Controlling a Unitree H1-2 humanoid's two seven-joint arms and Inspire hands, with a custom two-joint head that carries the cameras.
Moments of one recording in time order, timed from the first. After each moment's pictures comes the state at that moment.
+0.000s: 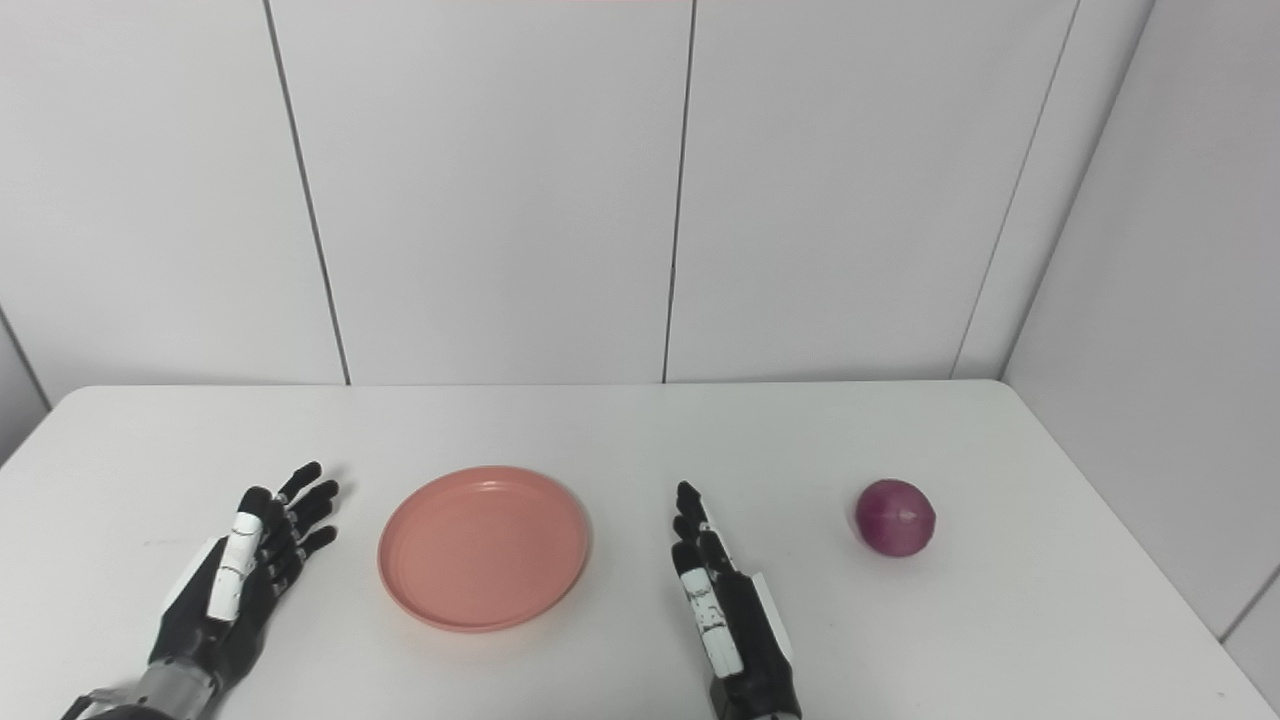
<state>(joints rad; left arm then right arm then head) -0.17 0.17 0.06 0.13 -0.18 0.08 -0.24 0.02 0.03 0.07 -0.12 0.01 0.00 0.05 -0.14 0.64</state>
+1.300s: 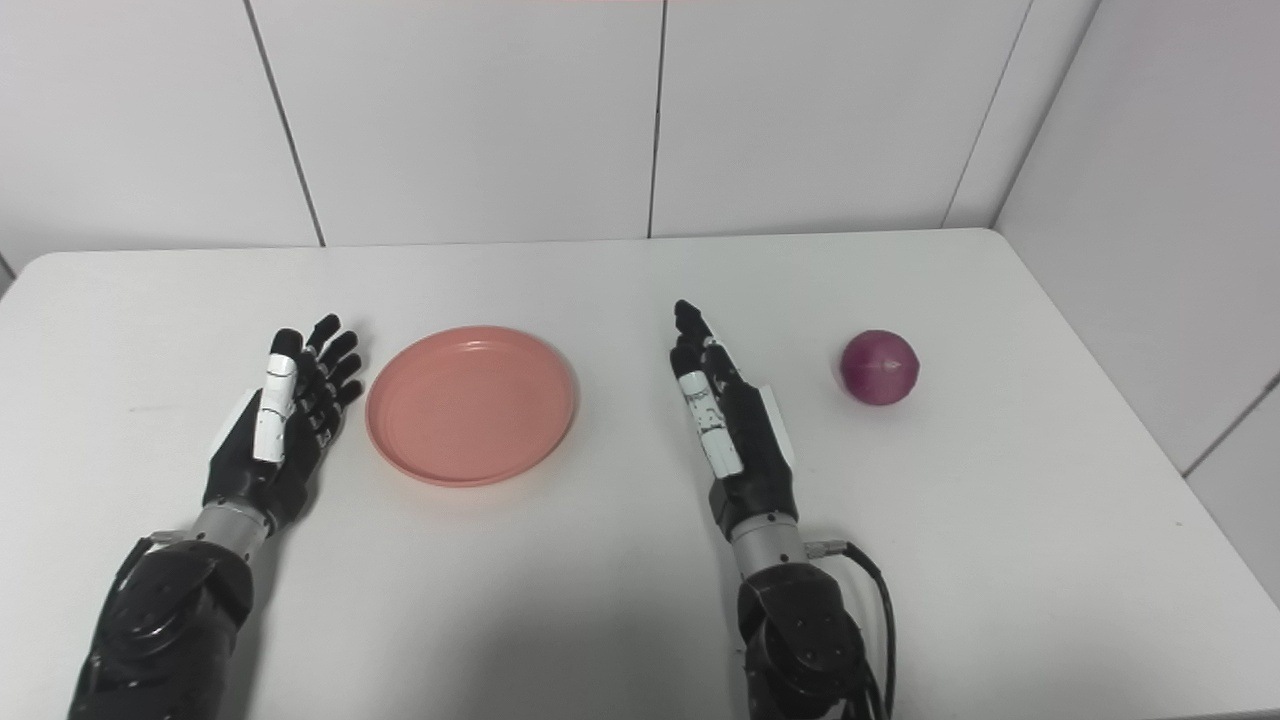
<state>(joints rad) -0.23 0.08 0.01 0.07 -0.15 0.22 -0.17 -0.04 0.01 0.03 -0.24 0.02 0.16 0.01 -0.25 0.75</state>
